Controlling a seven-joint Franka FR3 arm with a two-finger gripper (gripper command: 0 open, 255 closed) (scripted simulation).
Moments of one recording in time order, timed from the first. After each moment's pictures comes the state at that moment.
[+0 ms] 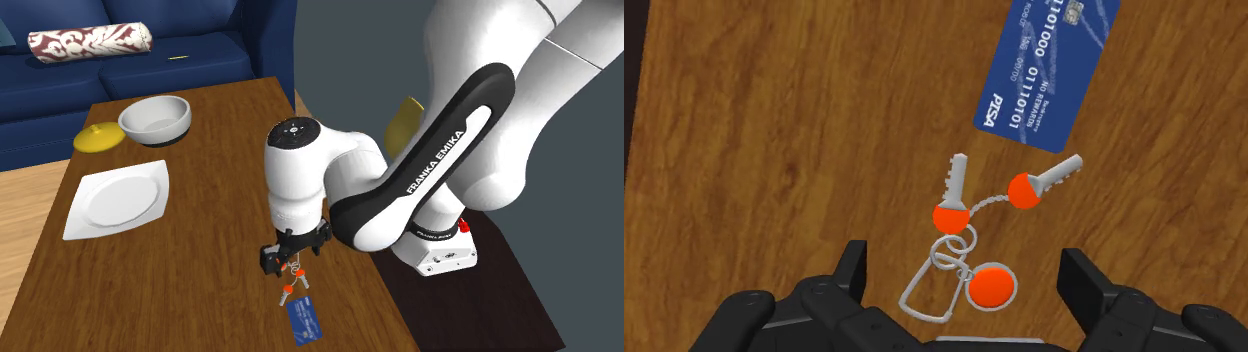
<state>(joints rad) 0.04 -0.38 0.35 -2.95 0.30 2.61 1.13</state>
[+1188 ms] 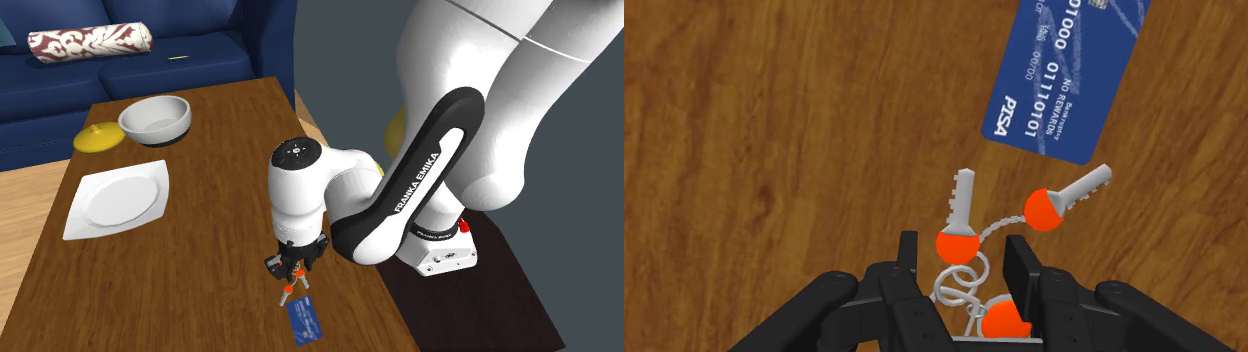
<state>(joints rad) 0.02 -0.24 0.38 -2.96 0.29 2.76 1.17</state>
